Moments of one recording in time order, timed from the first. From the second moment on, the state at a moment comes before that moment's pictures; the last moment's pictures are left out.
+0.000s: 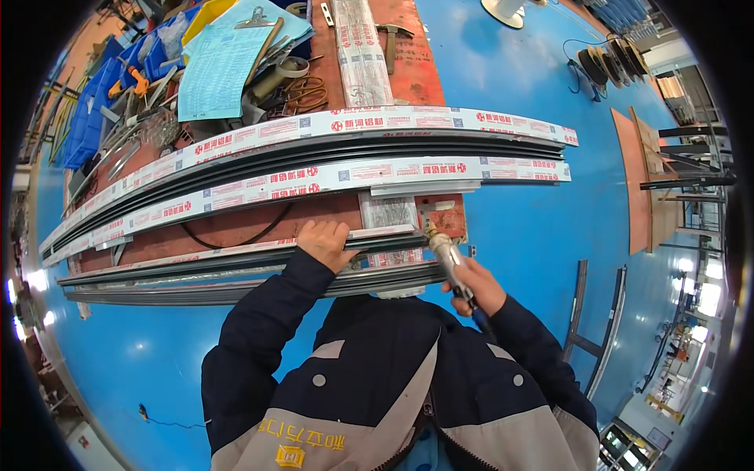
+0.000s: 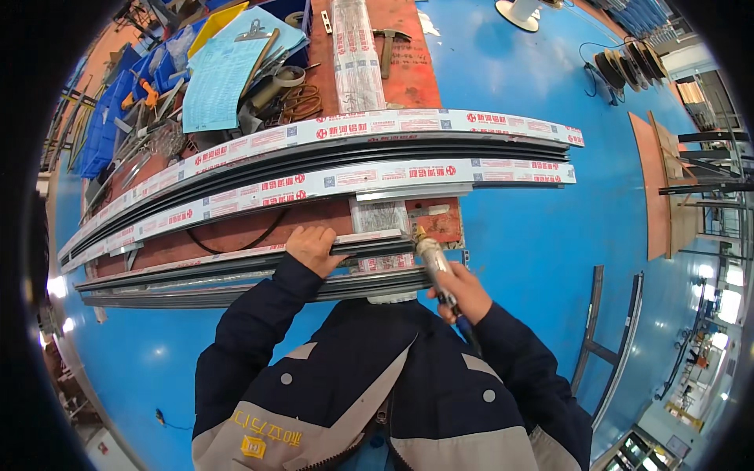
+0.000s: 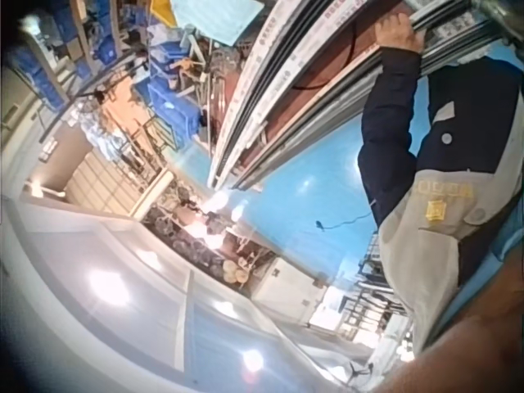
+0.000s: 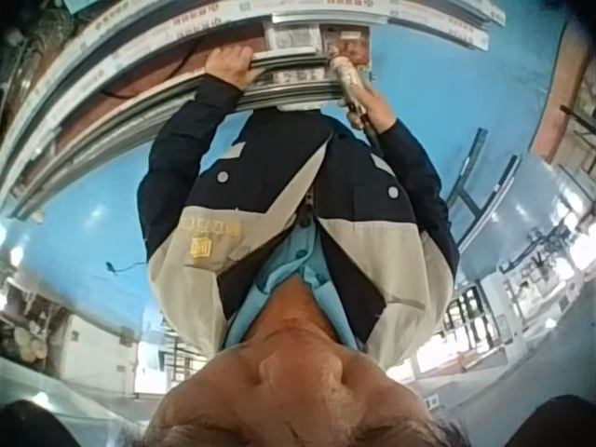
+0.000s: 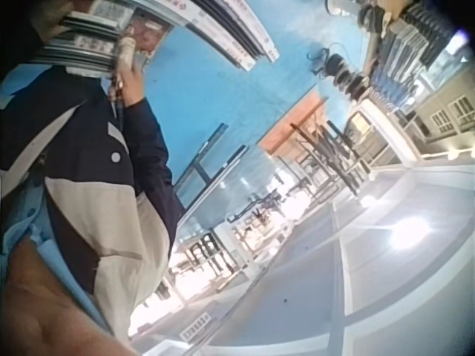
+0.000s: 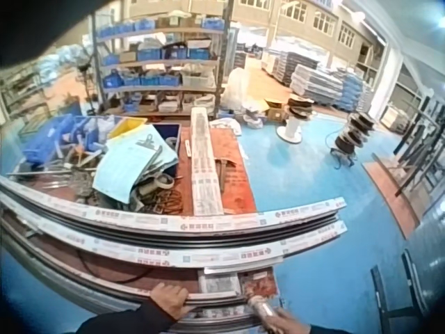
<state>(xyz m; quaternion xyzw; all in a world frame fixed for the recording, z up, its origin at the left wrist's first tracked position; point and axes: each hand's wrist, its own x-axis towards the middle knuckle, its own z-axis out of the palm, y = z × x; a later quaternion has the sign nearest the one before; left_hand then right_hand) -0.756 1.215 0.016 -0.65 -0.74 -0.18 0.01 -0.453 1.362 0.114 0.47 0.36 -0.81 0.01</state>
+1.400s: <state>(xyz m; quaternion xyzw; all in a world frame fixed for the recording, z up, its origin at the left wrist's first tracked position) -0.719 1.238 0.080 -0.63 -0.70 -0.33 -0.06 -0.392 1.352 0.163 0.47 0.43 -0.77 -0.04</state>
